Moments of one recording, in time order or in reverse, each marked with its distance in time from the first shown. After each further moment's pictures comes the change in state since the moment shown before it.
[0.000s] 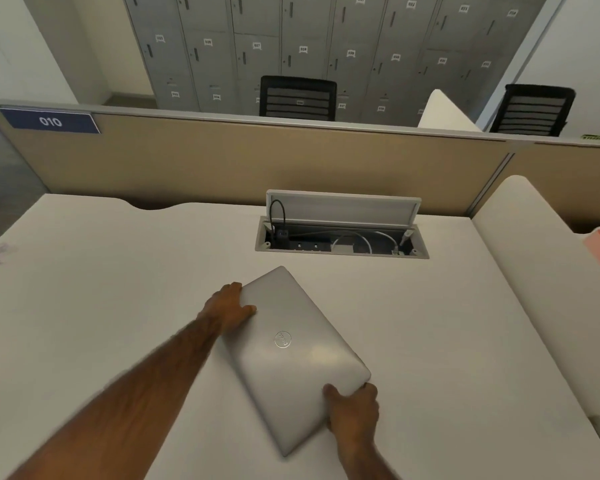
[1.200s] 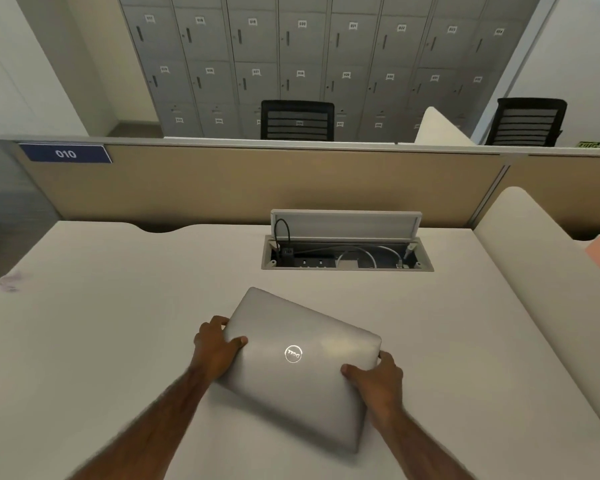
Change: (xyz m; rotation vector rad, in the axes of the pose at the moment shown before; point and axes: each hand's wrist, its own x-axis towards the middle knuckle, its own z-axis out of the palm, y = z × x) left_hand -0.047 -0.030 0.003 -0.352 0.178 -0.175; right_hand 0.050 -0.048 -0.017 -0.098 -0.054 -0.200
